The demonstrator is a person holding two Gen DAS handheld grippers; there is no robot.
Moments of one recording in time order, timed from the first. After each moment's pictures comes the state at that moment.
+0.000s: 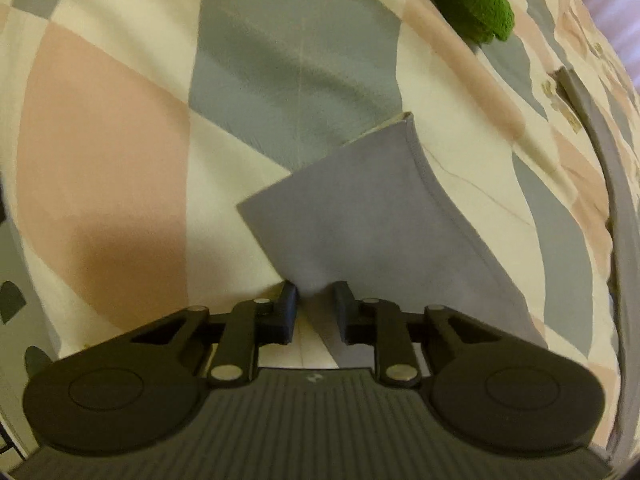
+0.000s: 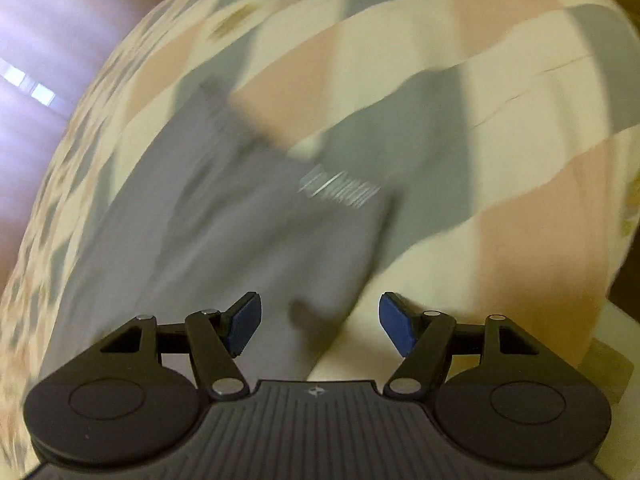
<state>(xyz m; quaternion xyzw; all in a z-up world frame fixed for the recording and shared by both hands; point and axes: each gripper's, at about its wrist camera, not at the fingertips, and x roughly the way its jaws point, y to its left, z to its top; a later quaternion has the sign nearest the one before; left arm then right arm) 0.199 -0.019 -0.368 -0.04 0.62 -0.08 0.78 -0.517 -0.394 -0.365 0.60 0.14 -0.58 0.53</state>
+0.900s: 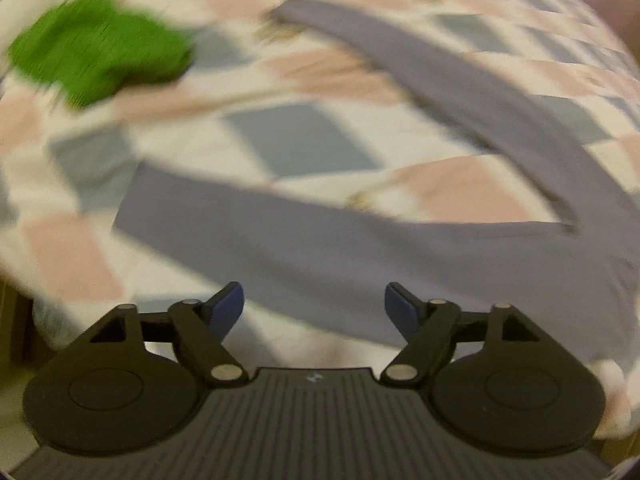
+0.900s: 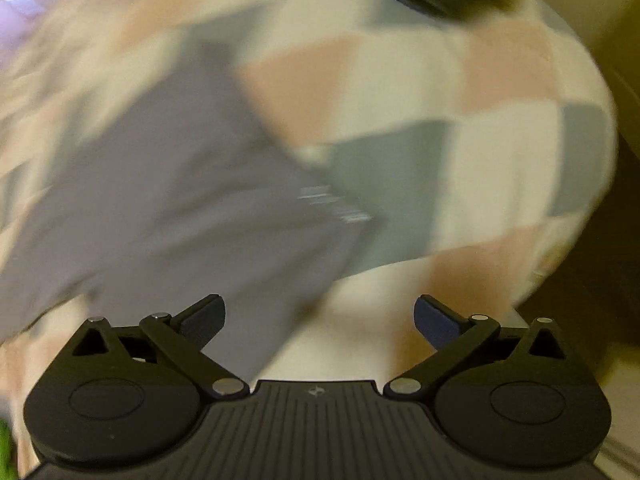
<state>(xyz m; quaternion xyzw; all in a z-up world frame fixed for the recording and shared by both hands) 0.009 -0.171 -0.188 0.22 0.55 -0.31 0.74 -0.452 -0.409 -0.257 0.54 0.35 -0.54 0.54</state>
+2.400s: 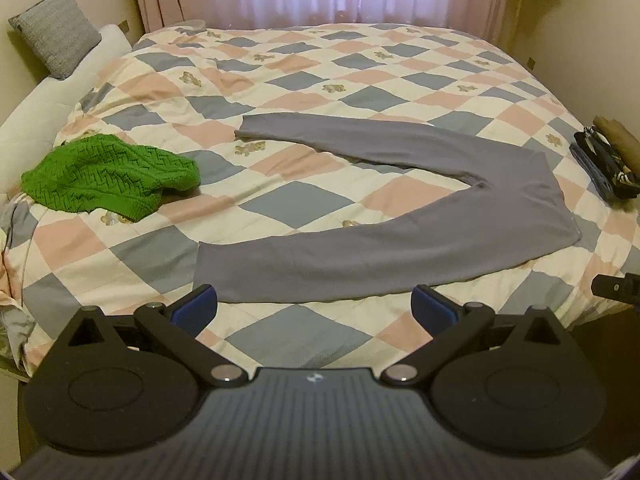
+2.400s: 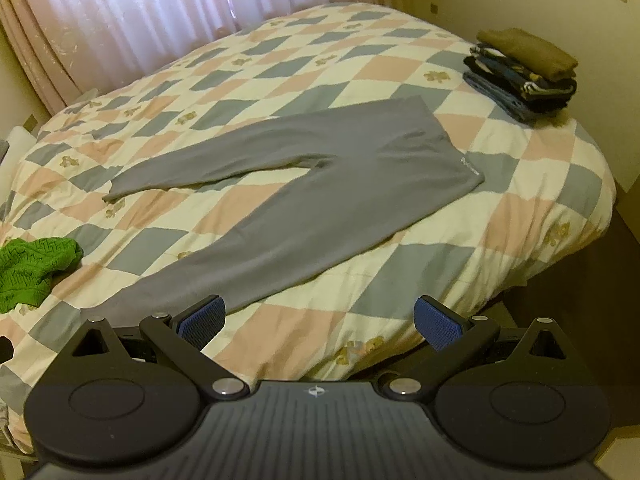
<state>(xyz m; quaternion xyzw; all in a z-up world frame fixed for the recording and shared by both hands) -0.034 0.036 -0.053 0.26 0.38 -0.46 0.76 -0.305 -0.077 -0.100 0.37 0.32 -0.53 0.69</state>
